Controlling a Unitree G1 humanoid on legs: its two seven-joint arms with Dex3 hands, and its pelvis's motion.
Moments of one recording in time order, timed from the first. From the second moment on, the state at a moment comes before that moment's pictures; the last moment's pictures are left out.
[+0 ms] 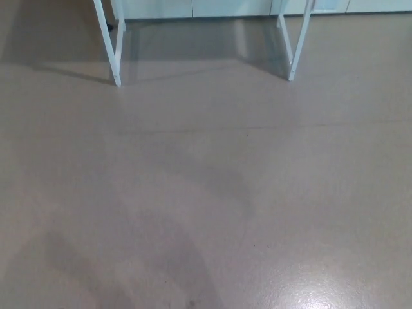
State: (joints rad) left_arm -0.01 0.49 0.18 1.18 0.02 -0.21 -0.18; right_arm -0.04 -0.48 -0.03 1.21 -0.15 -0.19 0.05
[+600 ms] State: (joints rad) left_arm 0.01 0.49 0.17 1.21 0.02 -0.24 -0.22; right_arm 0.01 -0.48 -0.03 1.24 -0.15 -0.23 0.05
